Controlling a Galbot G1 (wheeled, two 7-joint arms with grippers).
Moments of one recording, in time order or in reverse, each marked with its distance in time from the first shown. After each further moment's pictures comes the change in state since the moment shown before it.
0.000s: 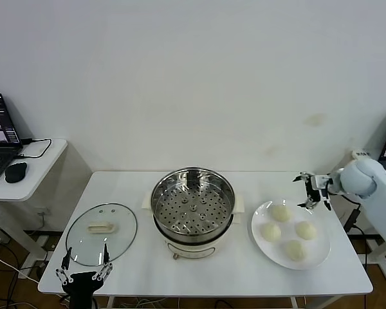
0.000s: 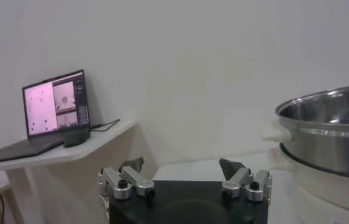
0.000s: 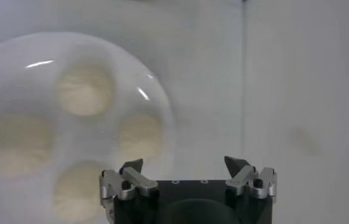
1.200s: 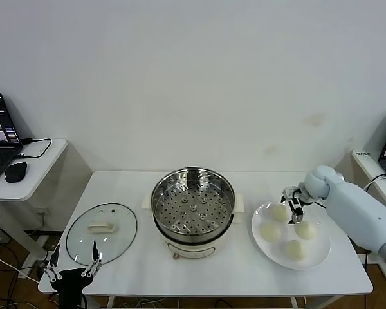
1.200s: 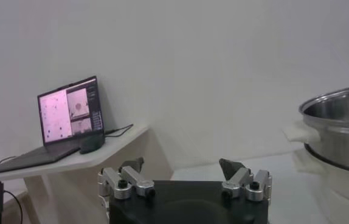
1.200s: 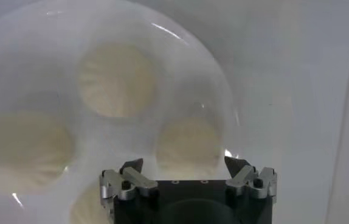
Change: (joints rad) left arm -0.012 0.008 -0.053 0.003 -0.015 -0.003 0.002; right arm 0.090 0.208 -0.214 -0.279 -0.108 -0.002 -0.022
